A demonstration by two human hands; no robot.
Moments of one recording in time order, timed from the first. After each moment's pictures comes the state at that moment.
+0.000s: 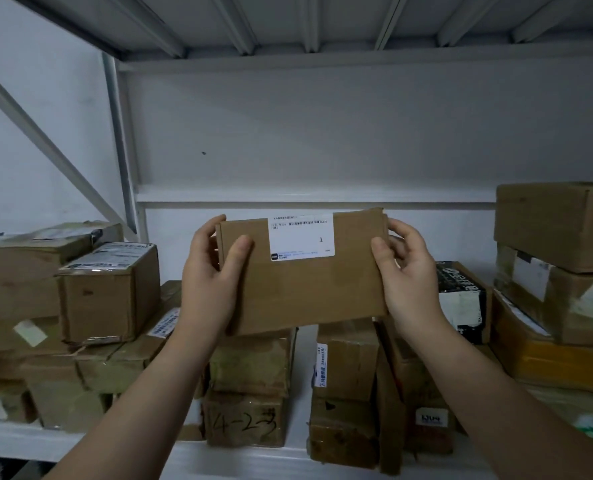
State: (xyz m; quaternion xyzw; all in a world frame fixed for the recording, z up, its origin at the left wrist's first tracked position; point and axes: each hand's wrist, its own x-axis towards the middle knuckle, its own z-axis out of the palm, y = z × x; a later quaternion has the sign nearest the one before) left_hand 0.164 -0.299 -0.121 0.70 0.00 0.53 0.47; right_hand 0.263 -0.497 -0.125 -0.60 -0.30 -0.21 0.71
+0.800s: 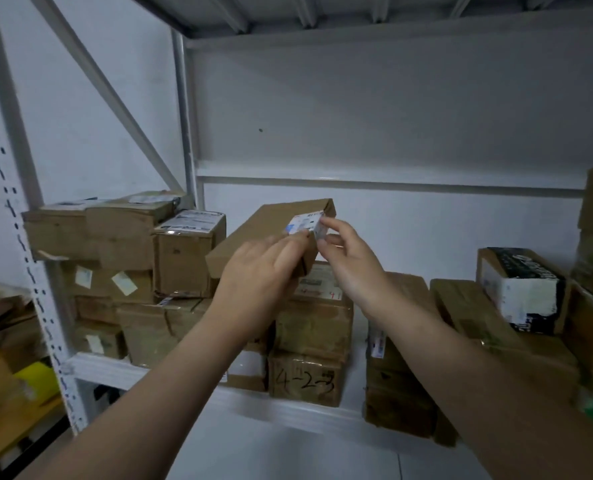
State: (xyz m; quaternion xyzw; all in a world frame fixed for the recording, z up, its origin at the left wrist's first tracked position) left_hand 0.116 -0.262 -0.143 0.85 -0.07 0.51 -0.10; right_hand 0.216 -0.385 -0.131 -0.72 -0.37 -0.02 0.59
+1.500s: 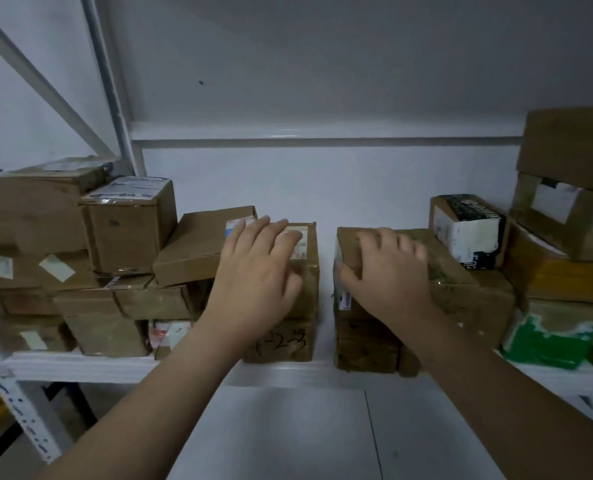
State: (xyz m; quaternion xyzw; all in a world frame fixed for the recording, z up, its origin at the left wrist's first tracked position) left_hand 0.126 -0.291 -0.181 0.91 -0.03 0.40 -0.02; right_hand 0.215 -0.460 -0.189 -0.93 -0.19 -0.29 0.09
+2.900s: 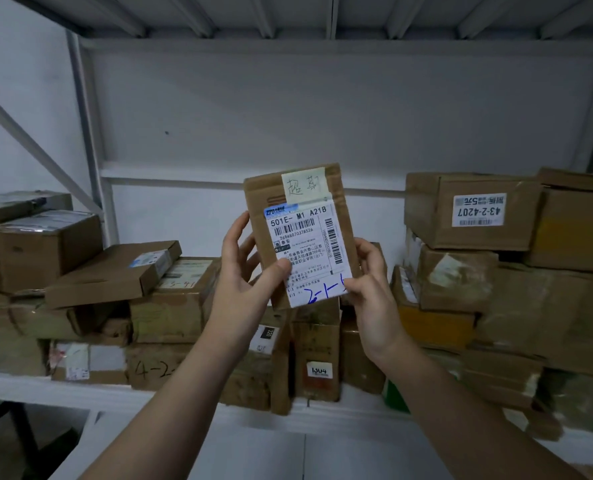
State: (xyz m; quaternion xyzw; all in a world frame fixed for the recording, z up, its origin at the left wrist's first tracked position) left_hand 0.168 -0.476 -0.154 0.65 -0.10 0.38 0.65; right_hand 0.247 -0.622 -0.161 -0.53 -0.38 -0.03 0.76
